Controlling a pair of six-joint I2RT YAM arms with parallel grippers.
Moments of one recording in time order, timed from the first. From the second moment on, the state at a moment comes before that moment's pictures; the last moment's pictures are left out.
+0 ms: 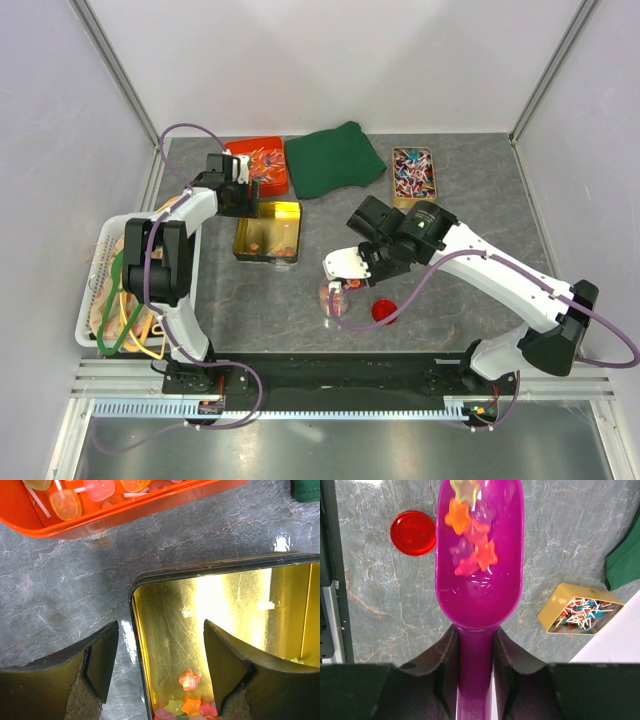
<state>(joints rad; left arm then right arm) -0.09 1.85 1.27 -0.36 0.12 0.01 0.93 1.44 1.52 -1.33 0.04 -0.96</state>
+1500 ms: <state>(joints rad) -0.04 1.72 1.22 -0.31 0.35 0.02 0.26 1.36 1.25 -0.84 -0.01 -0.88</state>
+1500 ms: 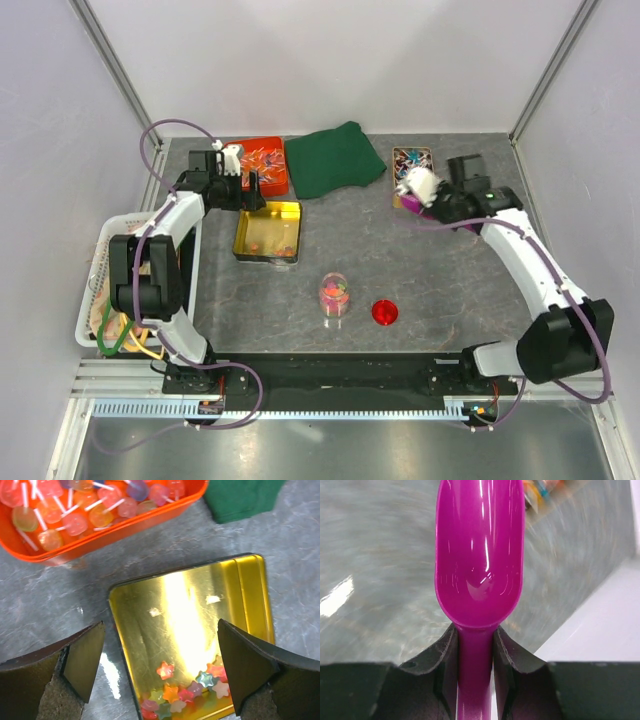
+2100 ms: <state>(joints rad) -0.04 1.60 1.08 -0.26 0.58 0.09 -0.14 1.90 1.32 -0.28 -0.16 -0.41</state>
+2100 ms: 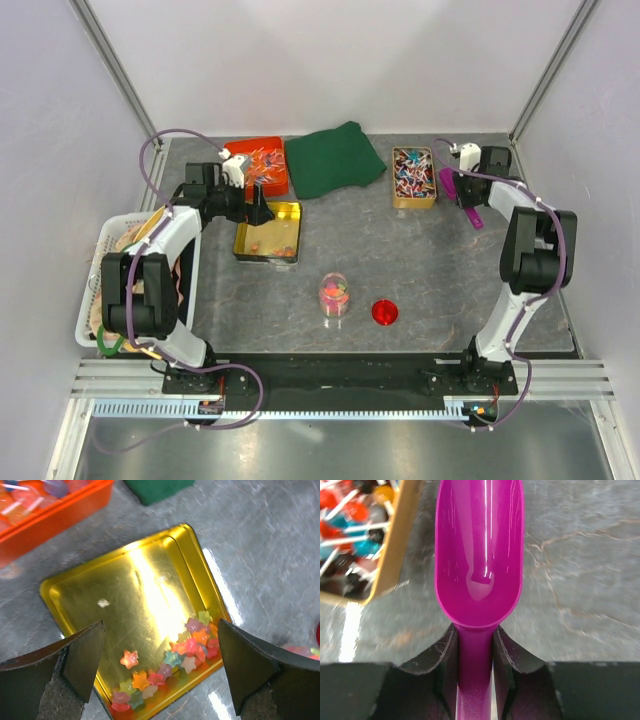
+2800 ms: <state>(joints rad) -0.14 1.42 0.89 -0.31 0.75 0.32 -0.14 2.04 1.41 -0.20 -0.18 -0.34</state>
